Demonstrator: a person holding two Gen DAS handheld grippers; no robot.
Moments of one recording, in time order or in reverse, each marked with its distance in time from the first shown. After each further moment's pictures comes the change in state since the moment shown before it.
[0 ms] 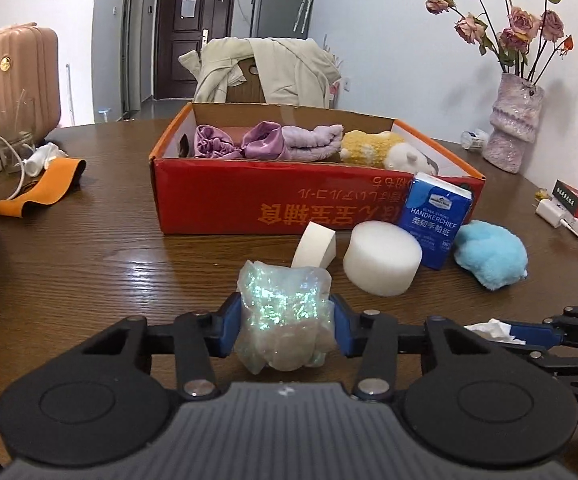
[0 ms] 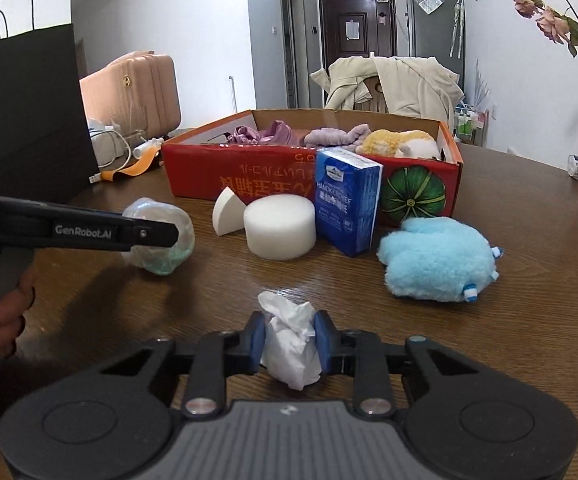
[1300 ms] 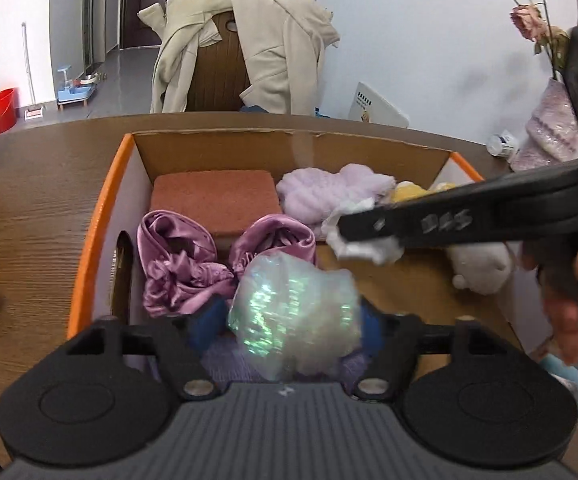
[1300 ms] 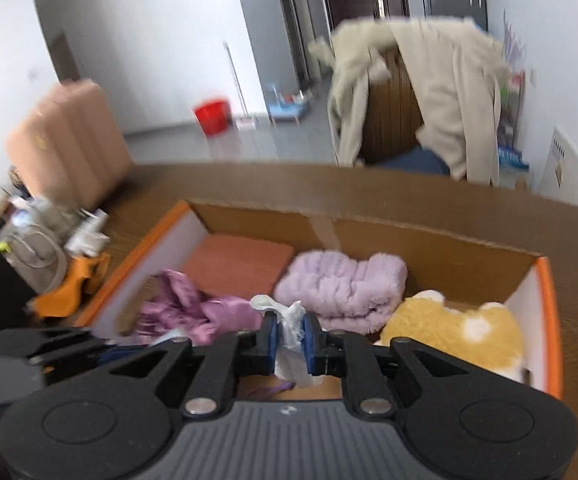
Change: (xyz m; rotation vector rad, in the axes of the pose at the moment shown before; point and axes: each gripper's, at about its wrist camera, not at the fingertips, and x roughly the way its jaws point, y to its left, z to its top) left arm 0.162 0.043 0.149 -0.009 0.189 -0.094; right arm 0.223 -0.058 0.244 0.071 0.236 0.066
